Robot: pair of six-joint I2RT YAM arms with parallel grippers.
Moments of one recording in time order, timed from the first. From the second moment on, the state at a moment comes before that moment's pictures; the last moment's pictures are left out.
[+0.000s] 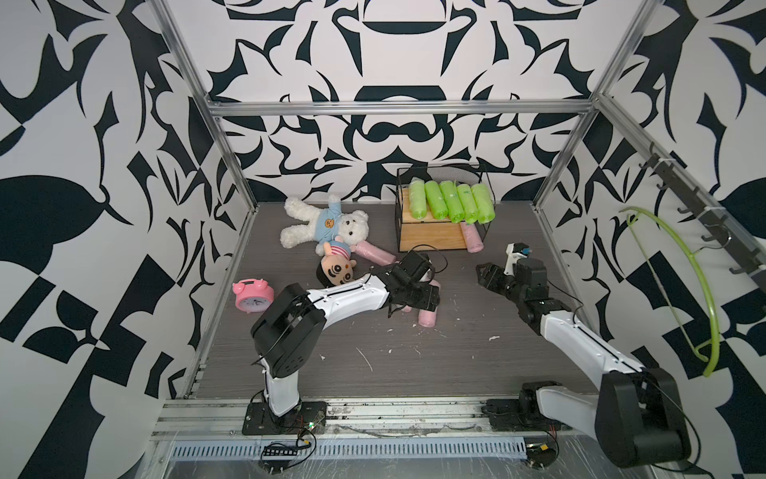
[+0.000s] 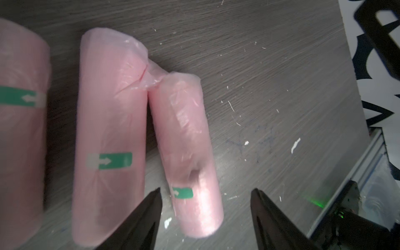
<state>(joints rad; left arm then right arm) -0.90 1.87 1.31 -0.39 0.15 -0.55 0.07 1.13 0.54 0.01 -0.18 0.49</state>
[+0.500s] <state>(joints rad) -0.90 2.13 1.60 -0.50 0.04 -0.49 0.07 0.92 0.48 -0.11 -0.20 0.47</state>
